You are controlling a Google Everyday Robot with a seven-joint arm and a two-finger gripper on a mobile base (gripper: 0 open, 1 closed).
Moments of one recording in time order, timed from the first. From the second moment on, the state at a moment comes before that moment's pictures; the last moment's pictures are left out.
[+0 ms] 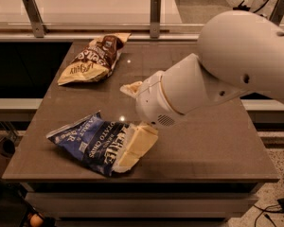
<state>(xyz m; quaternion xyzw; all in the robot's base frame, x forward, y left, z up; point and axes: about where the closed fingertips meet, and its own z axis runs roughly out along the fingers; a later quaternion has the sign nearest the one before) 0.418 0.041 0.894 -0.66 0.64 0.20 0.33</state>
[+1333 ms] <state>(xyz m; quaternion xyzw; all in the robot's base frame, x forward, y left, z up) 0.450 0.088 0.861 -0.67 0.65 0.22 0.30</state>
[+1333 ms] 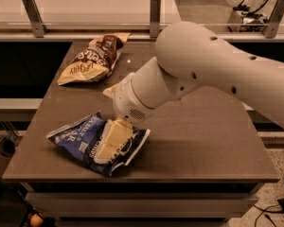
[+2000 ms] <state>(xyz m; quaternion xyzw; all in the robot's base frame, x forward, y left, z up) 0.444 0.102 0.806 -0.63 0.64 0.28 0.32</state>
